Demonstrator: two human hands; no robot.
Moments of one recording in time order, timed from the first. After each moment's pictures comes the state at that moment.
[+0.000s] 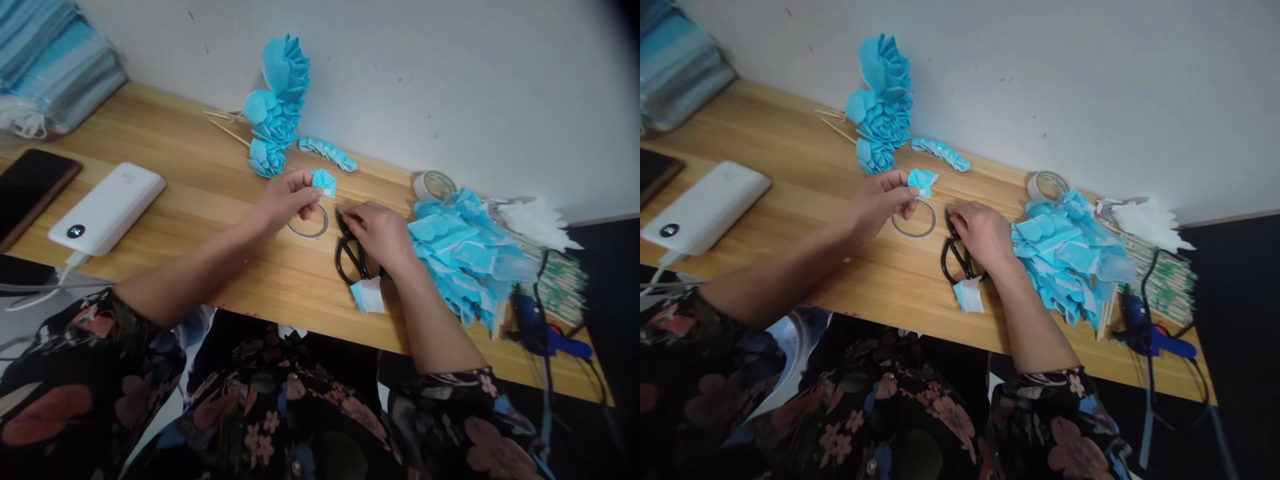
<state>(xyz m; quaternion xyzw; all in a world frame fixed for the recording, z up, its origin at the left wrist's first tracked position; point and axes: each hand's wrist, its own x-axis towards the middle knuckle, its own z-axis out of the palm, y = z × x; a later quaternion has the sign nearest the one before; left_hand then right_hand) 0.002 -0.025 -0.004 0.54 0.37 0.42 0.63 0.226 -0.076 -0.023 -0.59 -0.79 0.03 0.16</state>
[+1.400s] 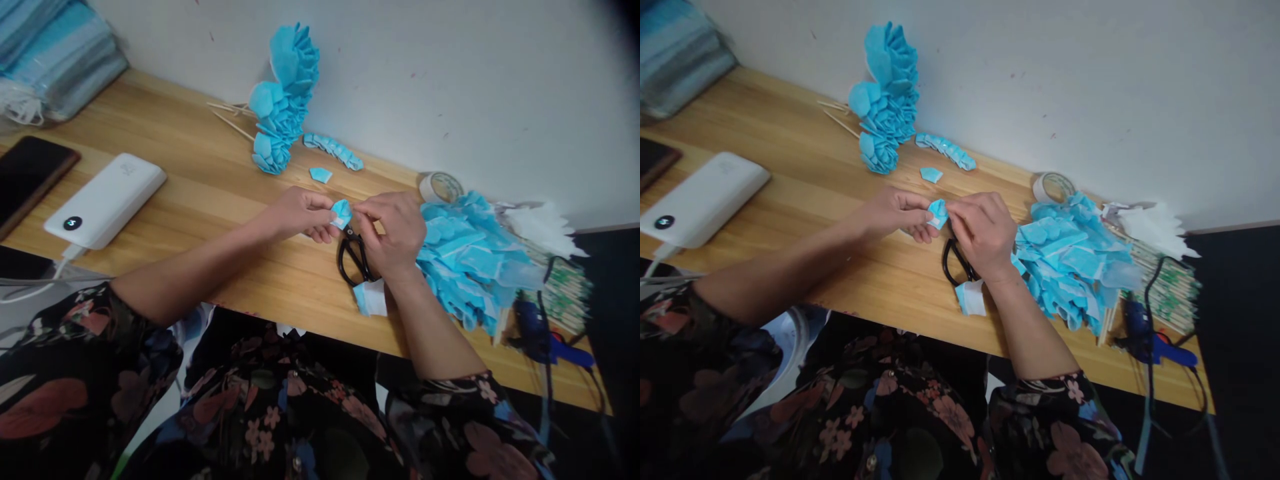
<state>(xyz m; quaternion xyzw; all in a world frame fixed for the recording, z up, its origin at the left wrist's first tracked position) 0.003 -0.035 0.005 0.55 0.38 0.23 0.71 0.215 -0.080 -0.023 -0.41 -0.78 -0.17 0.43</state>
